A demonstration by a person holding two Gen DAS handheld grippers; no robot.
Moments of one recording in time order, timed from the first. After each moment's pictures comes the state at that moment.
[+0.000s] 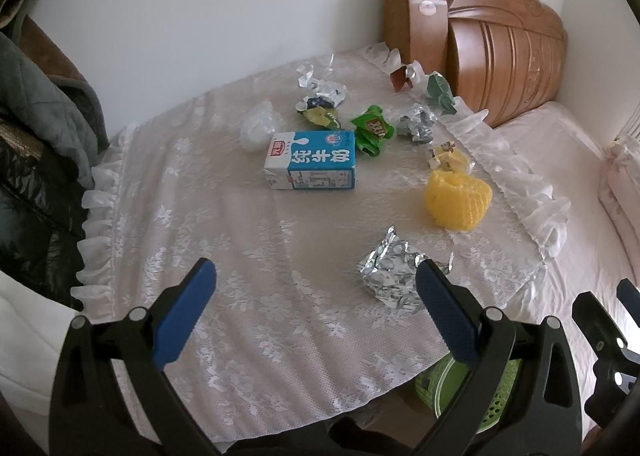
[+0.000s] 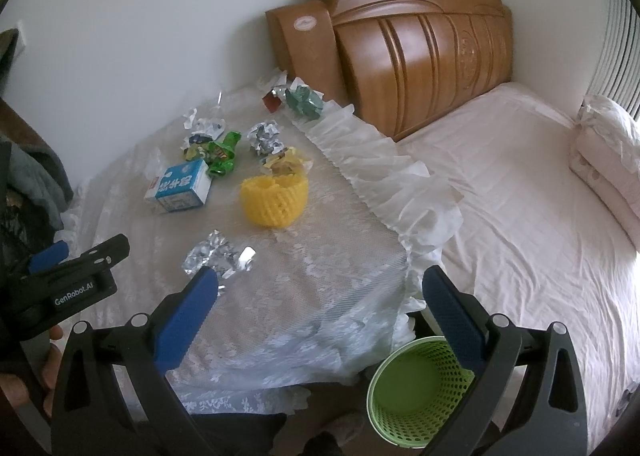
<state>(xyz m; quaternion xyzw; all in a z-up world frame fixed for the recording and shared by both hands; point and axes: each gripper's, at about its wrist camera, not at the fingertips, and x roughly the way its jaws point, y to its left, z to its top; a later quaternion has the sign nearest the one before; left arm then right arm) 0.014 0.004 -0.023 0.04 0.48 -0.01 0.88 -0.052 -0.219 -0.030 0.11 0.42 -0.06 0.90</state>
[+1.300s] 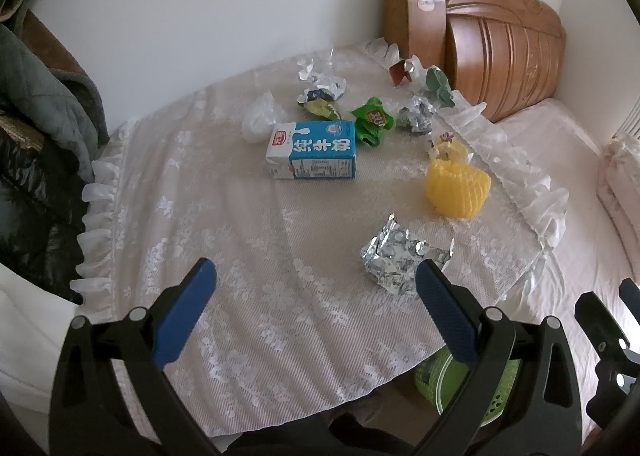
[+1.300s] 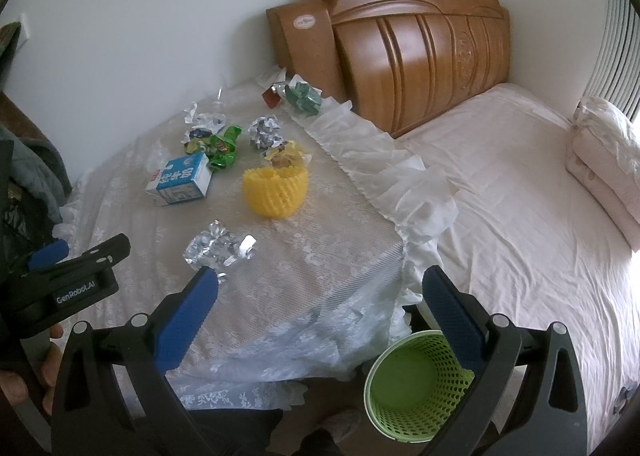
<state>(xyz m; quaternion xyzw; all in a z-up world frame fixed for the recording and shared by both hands) 0.003 0.008 -0.024 0.04 0.48 -0.01 0.87 -0.064 -0.213 -0.033 0.10 0.42 -0.06 0.90</state>
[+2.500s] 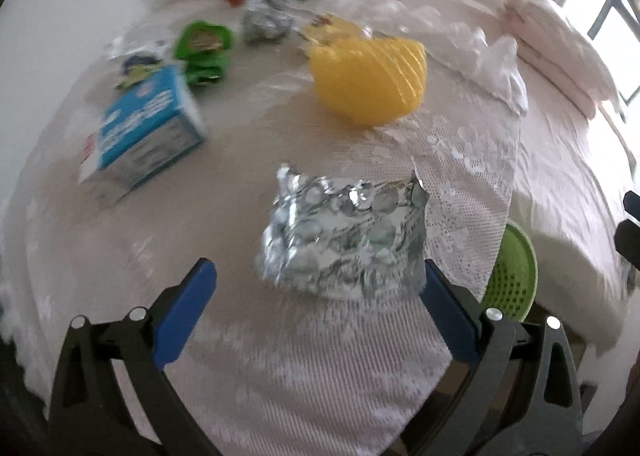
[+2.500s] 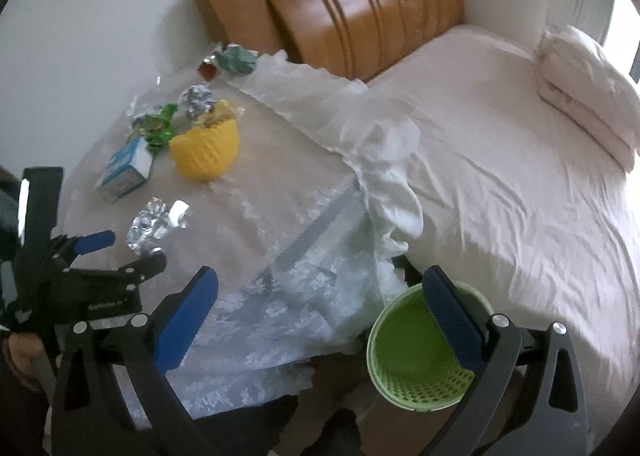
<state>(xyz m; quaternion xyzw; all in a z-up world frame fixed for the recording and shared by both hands) 0.058 -0.047 -0.132 0.19 0.54 -0.27 0.77 -0.083 -0.244 -0.094 0.19 0.45 -0.14 0.86</state>
